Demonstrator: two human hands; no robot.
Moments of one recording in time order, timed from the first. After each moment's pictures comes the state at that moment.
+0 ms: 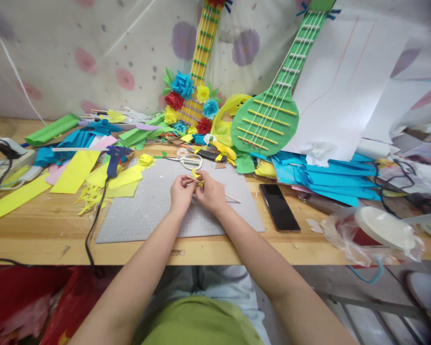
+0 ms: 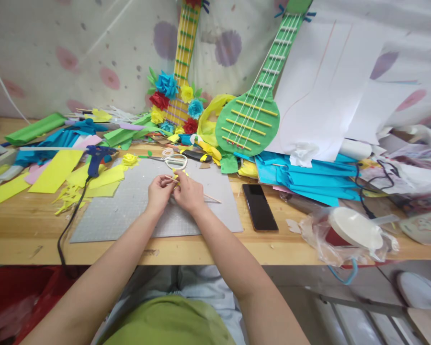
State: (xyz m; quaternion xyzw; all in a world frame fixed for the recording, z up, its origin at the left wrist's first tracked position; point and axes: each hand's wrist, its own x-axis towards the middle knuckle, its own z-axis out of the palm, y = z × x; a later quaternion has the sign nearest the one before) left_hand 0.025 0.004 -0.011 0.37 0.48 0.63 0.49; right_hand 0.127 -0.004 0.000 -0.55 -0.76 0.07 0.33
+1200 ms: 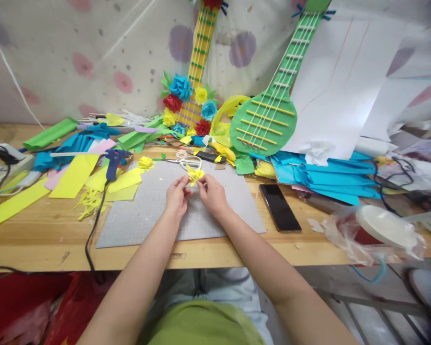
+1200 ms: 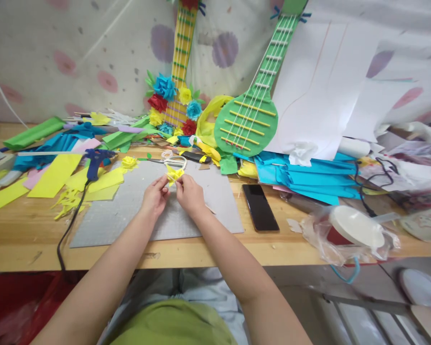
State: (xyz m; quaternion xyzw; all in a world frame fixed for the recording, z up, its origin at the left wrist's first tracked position) left_hand 0.018 0.000 0.012 0.16 0.43 0.64 0.62; right_hand 0.126 -0.004 0.002 -0.56 -0.72 0.13 0.39
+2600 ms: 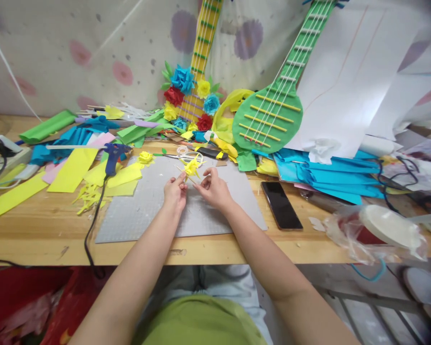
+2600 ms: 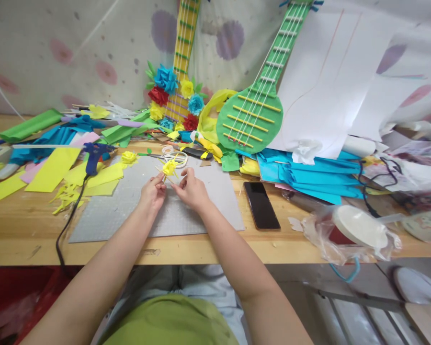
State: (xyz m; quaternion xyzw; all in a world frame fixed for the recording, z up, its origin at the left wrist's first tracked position) left_hand 0.014 0.007 0.013 0.07 0.42 0.68 0.60; right_hand 0.136 -0.002 0.003 -0.53 -0.73 0.21 0.37
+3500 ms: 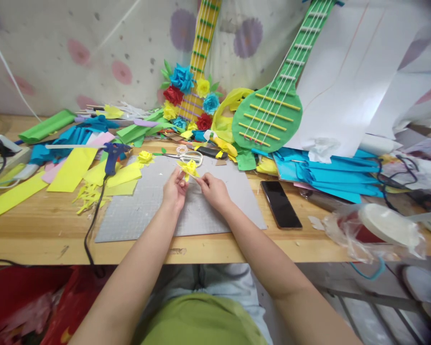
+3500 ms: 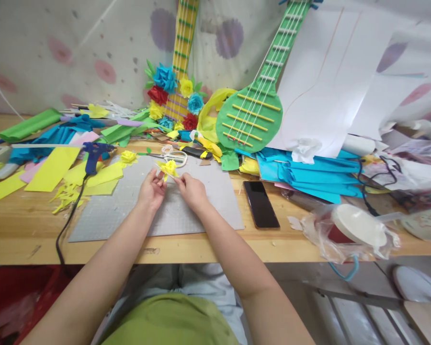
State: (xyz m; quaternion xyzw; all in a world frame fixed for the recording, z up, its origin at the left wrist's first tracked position) left_hand 0.008 0.005 0.015 0.10 0.35 0.68 0.64; right_hand 0.132 0.000 0.005 -0.61 -0.71 0.19 0.29
